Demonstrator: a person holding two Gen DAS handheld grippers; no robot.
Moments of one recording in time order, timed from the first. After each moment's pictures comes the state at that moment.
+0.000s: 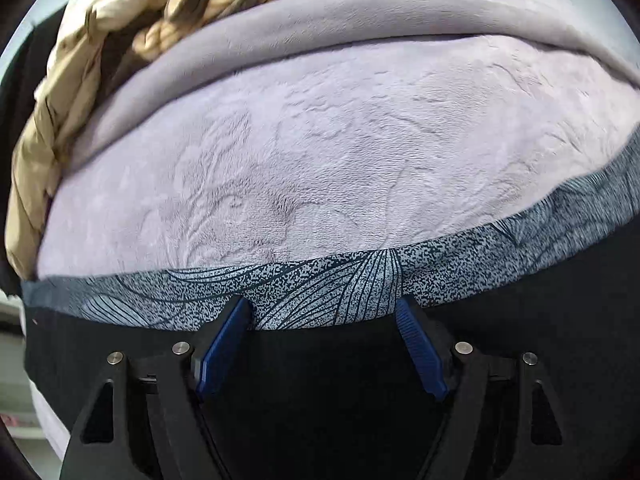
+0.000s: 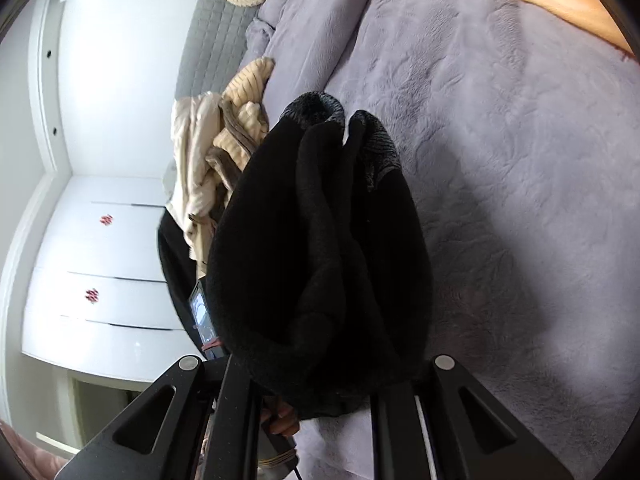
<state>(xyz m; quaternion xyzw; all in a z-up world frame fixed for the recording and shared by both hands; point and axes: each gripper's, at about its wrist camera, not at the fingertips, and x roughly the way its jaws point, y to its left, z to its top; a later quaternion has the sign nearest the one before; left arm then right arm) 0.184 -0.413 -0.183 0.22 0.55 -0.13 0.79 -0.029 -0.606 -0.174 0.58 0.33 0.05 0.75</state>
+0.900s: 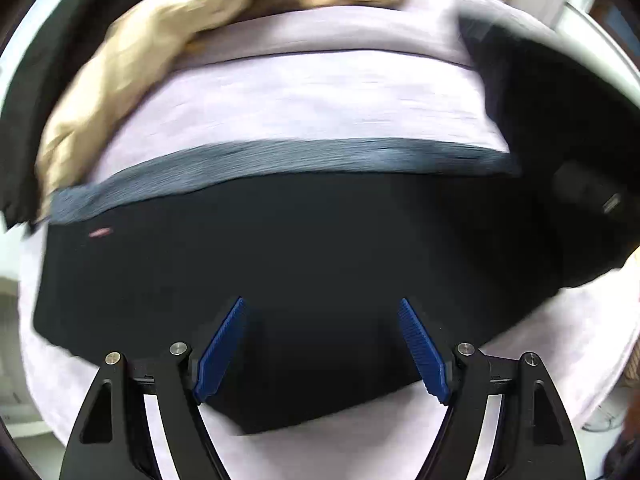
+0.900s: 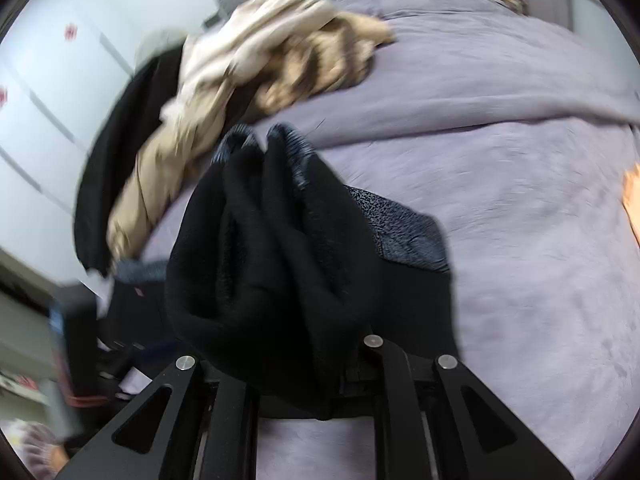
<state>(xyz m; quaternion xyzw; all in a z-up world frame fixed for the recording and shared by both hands) 0.187 -0.112 -0.123 0.13 0.59 -0.17 0.78 0.087 -0.312 -0.076 0.17 0.48 -0.04 0.86</state>
